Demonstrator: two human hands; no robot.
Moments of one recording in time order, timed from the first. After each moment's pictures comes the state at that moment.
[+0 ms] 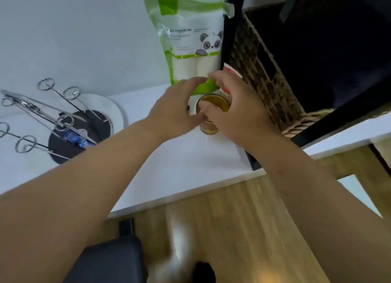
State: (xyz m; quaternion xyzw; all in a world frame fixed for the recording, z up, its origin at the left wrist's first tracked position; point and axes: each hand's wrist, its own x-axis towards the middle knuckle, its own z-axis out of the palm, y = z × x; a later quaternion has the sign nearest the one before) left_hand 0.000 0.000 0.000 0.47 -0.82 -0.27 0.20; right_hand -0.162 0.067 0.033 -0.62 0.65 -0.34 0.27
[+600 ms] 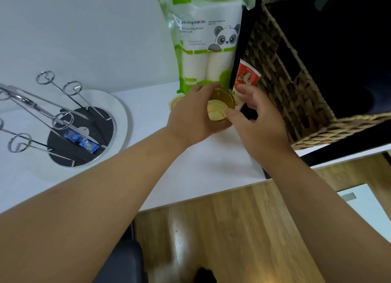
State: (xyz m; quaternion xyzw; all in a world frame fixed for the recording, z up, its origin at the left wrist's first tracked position) left_hand -0.019 -0.005 -0.034 0.52 -0.79 -0.26 0.19; right_hand -0.167 0.070 -0.010 -0.48 0.68 -0.42 0.36
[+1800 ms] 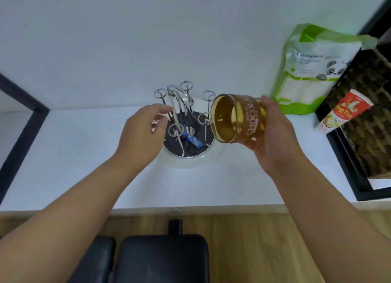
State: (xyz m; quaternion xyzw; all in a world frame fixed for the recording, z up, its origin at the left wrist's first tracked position) left_hand 0.318 0.073 0.036 0.67 -0.63 -0.22 0.34; right_hand 0.062 0.061 0.042 -0.22 0.51 -0.54 0.63
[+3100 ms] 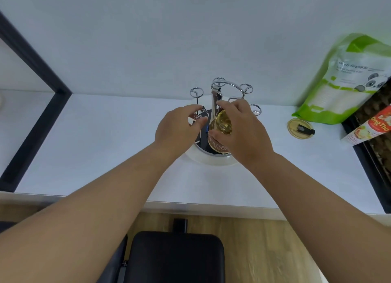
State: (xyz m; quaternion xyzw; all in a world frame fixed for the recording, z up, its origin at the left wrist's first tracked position) left_hand 0.369 0.054 -0.008 0.68 -0.64 -0.23 0.28; right_hand 0.184 0.054 -0.002 -0.77 0.56 -0.25 0.14
